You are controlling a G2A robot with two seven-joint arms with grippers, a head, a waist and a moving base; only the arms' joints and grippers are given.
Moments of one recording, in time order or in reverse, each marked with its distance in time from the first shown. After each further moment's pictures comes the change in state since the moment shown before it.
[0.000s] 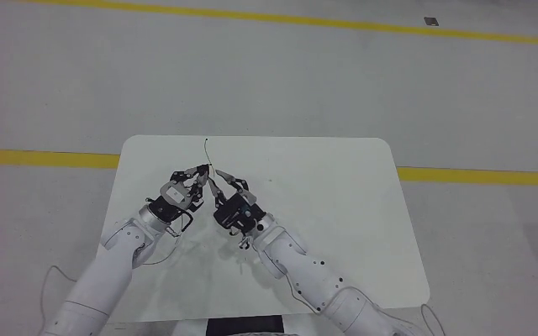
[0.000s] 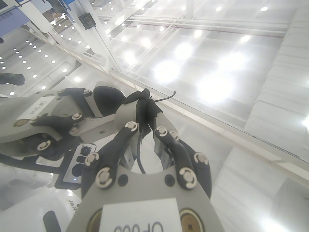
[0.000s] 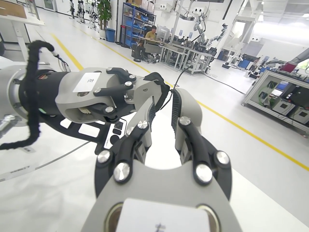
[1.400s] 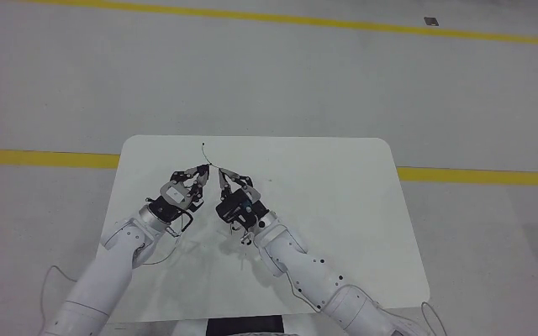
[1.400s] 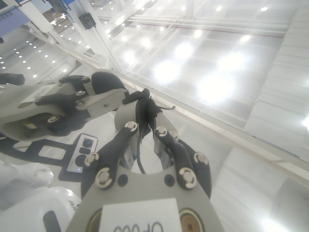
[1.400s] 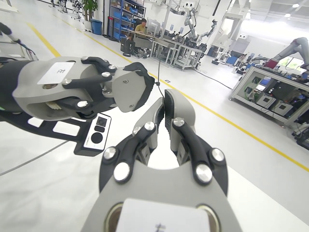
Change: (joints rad) left arm 0.000 0.000 0.000 0.000 0.000 0.000 0.000; right arm 0.015 0.008 -0.008 0.017 0.000 0.082 0.032
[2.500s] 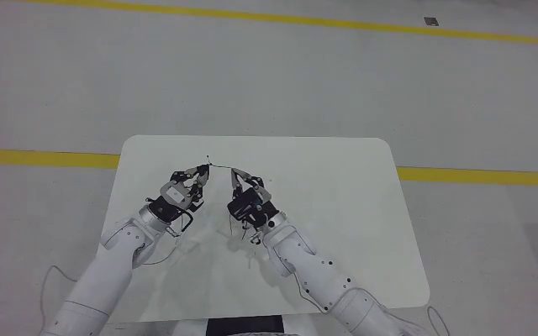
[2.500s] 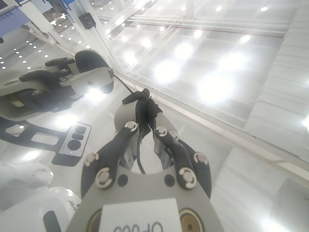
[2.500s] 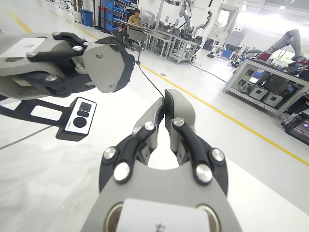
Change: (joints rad) left arm 0.000 0.000 0.000 0.000 0.000 0.000 0.000; right arm -0.035 0.035 0.044 -0.019 0.000 0.001 0.019
